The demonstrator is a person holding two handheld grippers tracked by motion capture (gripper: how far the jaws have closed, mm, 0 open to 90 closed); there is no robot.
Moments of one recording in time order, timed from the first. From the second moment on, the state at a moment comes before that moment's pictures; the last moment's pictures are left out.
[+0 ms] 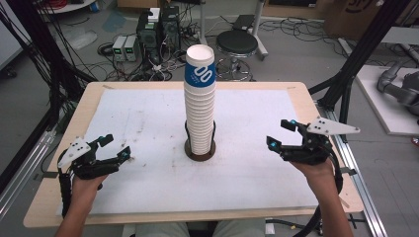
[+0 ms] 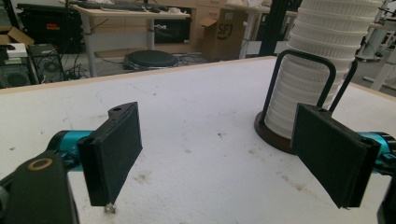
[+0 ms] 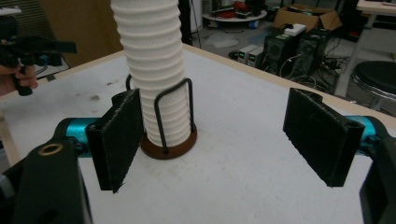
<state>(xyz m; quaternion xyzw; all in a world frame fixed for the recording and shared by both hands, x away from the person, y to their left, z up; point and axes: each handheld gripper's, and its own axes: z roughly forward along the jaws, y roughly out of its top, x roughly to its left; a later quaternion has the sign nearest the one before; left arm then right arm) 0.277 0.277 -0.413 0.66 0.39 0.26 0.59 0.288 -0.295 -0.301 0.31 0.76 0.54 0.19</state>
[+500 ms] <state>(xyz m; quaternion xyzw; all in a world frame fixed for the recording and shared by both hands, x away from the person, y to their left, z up) 0.276 0.276 -0.415 0.66 0.38 0.25 0.60 0.313 -0.254 -0.242 0.26 0.79 0.54 0.16</state>
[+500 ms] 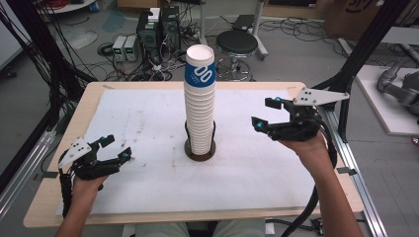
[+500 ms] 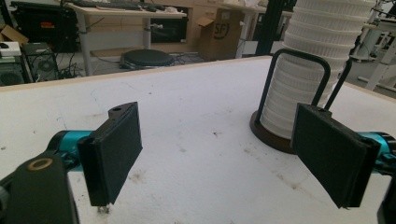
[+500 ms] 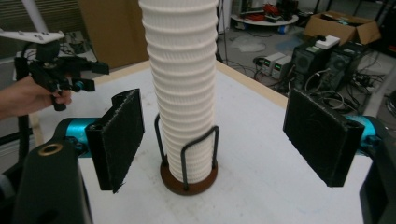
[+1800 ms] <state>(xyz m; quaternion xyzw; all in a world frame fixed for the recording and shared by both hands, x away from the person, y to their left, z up) 0.280 0.276 -0.419 0.66 0.38 0.24 0.60 0.381 -0.155 -0.146 0.21 0.81 0.54 0.11</state>
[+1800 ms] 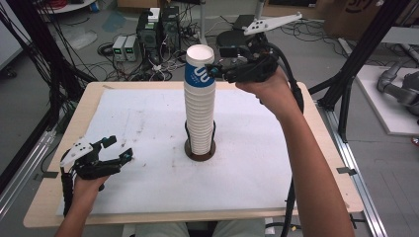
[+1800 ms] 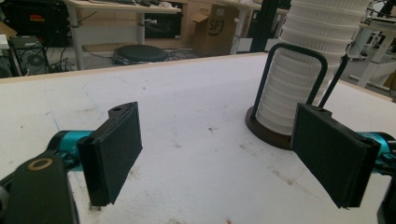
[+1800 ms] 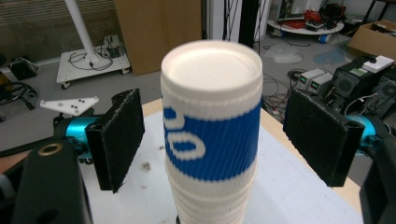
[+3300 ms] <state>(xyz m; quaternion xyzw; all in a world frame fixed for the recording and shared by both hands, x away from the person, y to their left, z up) 0.281 0.274 -0.419 0.66 0.38 0.23 0.60 0.381 -0.140 -0.103 0.19 0.78 0.58 0.13</state>
